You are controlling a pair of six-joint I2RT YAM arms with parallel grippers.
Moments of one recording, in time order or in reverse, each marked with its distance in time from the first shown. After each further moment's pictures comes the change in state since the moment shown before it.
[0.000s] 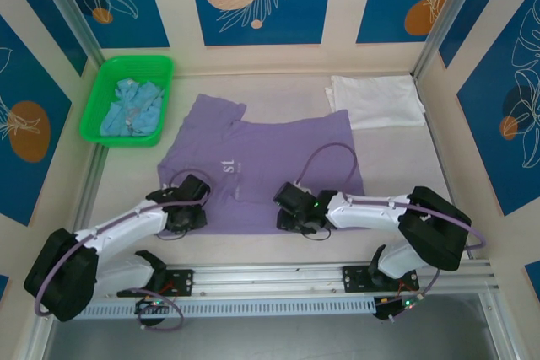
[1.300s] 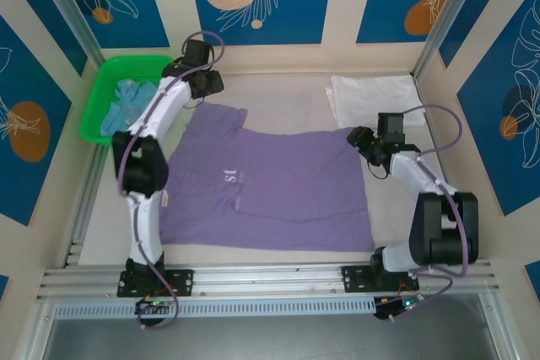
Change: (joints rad) left arm 0.343 1.124 1.712 -0.121 0.055 0.359; right arm -1.073 -0.002 0.195 0.159 -0.210 -0.444
